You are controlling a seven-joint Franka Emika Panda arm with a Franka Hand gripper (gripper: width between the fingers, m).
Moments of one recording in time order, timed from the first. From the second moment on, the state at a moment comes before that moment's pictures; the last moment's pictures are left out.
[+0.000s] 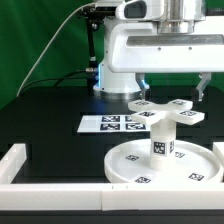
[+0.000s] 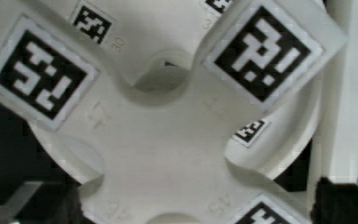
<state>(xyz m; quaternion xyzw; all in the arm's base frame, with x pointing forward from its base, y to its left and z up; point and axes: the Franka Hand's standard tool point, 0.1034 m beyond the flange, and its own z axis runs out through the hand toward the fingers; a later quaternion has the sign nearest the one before) 0.567 0.050 0.123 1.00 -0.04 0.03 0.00</state>
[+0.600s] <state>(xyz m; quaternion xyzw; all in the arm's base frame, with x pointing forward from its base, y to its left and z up) 0.564 0.039 0.116 1.00 -0.05 0.03 0.01</state>
